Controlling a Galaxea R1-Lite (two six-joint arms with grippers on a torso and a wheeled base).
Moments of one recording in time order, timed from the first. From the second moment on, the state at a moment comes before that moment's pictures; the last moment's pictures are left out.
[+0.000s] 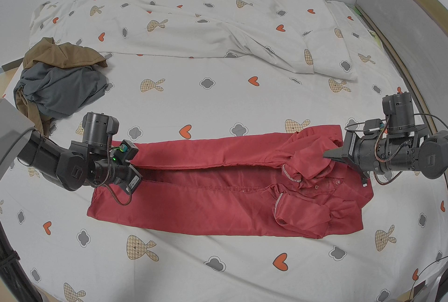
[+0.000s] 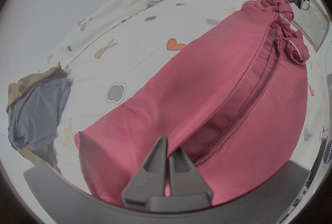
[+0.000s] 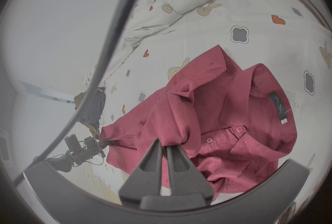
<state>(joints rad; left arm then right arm) -0.21 1.98 -0.97 -0.30 0.05 0.55 0.27 1.71 -0.90 -0.23 0.28 0.66</state>
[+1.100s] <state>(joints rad) -0.06 2.01 -1.00 -0.38 0.04 0.55 0.22 1.70 -0.83 -0.24 0.29 0.63</state>
